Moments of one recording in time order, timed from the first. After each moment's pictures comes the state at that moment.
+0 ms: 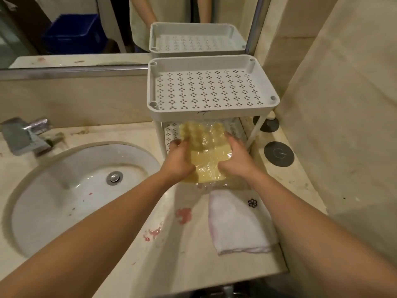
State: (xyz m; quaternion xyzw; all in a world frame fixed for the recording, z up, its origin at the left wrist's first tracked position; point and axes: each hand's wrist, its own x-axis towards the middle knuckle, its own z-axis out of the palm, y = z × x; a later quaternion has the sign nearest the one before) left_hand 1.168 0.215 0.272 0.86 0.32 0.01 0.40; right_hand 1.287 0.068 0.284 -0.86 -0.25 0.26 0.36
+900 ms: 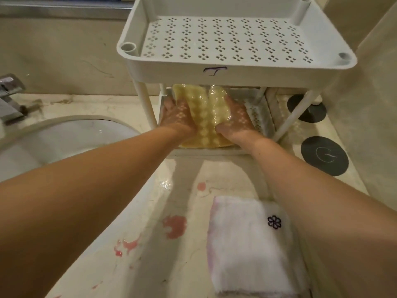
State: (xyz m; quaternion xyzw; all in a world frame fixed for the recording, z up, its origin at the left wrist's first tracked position) left_hand 1.255 0.270 0.222 0.86 0.46 0.02 0.24; right_hand 1.359 0.159 0.219 -0.85 -0.30 0.25 0.35
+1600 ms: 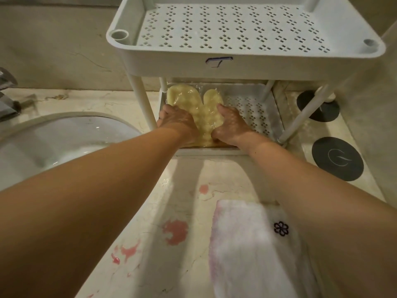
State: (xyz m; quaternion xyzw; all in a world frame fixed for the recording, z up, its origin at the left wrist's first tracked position) left_hand 1.264 0.270 0.215 0.85 0.48 -0.17 0.10; right_hand 1.358 0.176 0.203 -0.85 -0.33 0.31 0.27
